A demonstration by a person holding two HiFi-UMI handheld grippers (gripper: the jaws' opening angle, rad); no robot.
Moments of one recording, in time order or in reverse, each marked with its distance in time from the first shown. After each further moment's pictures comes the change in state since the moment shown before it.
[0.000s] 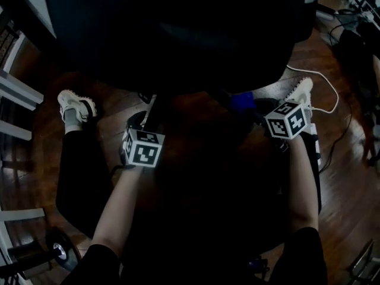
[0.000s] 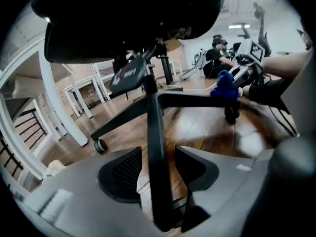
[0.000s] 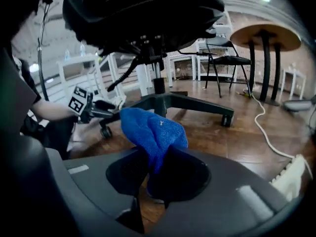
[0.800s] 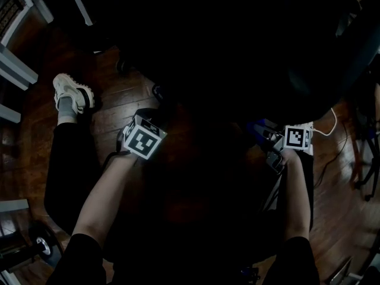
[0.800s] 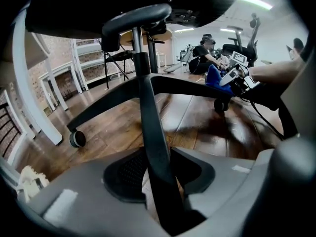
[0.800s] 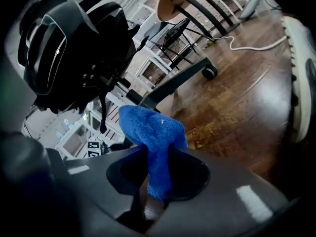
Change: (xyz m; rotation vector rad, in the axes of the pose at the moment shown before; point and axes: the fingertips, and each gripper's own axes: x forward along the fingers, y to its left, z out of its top) left arm 0.044 0.000 -0.022 0.047 0.071 -0.262; right arm 0.024 -0.013 -0.023 0.671 -0.118 0.253
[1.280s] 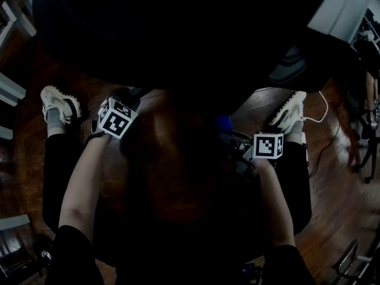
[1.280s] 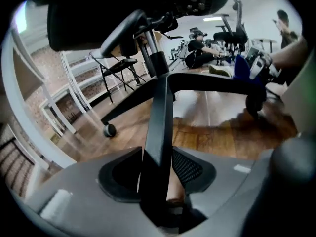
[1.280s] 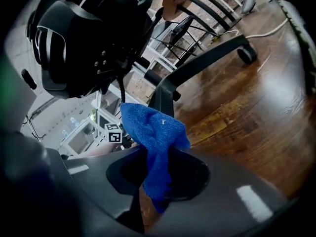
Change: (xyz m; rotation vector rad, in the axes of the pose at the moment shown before) left arm 0.024 0.092 0.020 0.186 -0.051 0.118; right arm 0.047 0.071 -0.053 0.065 -0.036 0.126
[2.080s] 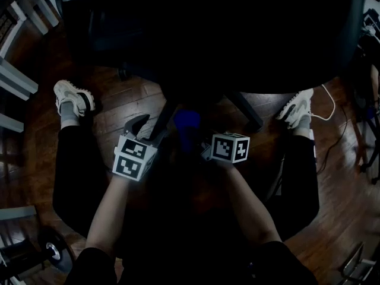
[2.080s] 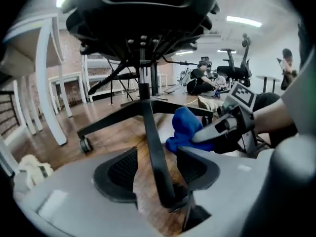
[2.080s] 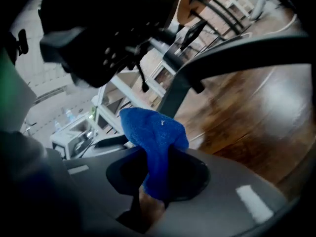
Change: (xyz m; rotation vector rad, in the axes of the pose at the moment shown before) left arm -0.110 -0.108 0.016 -0.282 -0.191 -0.096; right arm 0.110 0.046 -0.041 -0.078 -0.125 -0.064
